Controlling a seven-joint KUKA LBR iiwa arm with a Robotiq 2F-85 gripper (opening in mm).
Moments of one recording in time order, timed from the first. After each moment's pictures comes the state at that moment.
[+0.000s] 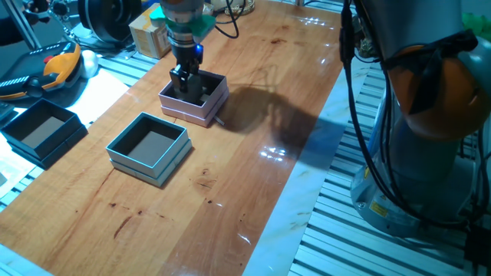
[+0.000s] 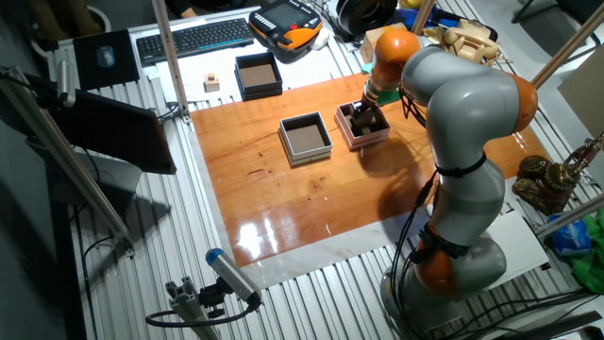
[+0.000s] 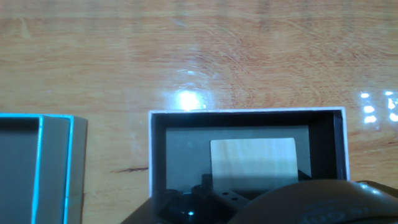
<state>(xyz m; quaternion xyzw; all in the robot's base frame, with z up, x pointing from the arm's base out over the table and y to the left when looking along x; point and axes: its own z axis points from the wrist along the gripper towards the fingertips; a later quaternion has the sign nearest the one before) 0.624 -0.075 0.087 -0.01 1.00 -0.01 0.07</state>
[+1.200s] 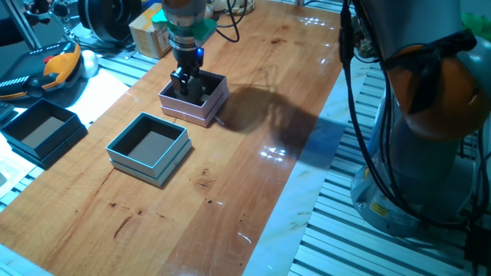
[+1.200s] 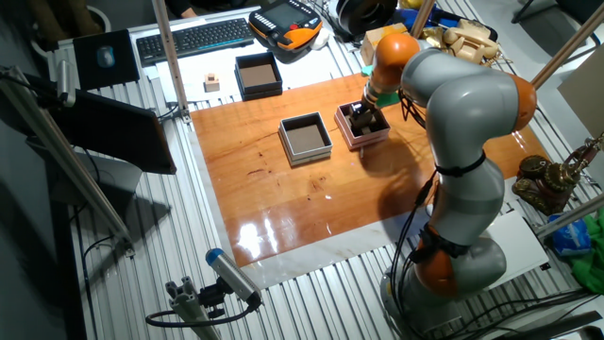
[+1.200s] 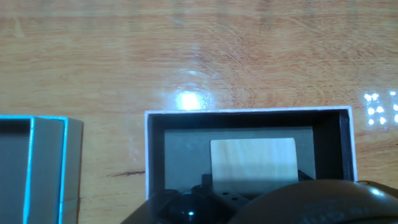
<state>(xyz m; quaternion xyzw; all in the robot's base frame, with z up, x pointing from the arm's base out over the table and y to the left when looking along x) 0.625 -0.075 0.079 -0.01 1.00 -0.01 0.08</state>
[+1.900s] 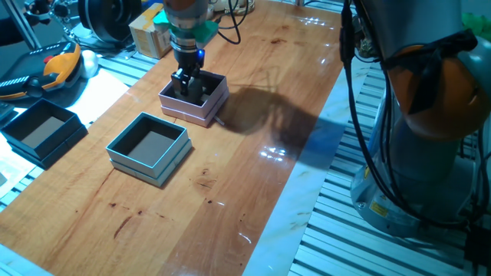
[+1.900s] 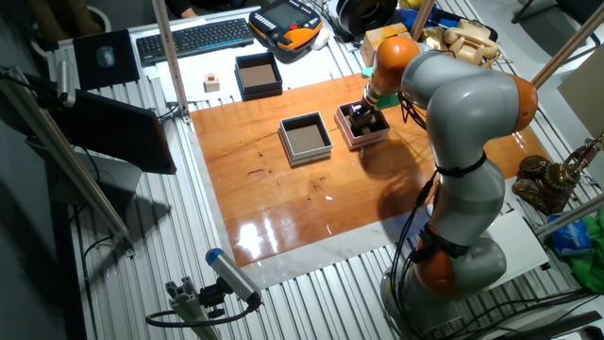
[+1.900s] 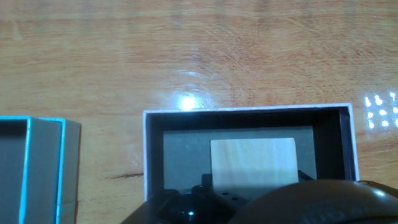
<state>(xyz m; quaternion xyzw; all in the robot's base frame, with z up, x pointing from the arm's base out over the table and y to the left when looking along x) 0.624 -0.076 0.077 0.00 1.00 -0.01 0.09</state>
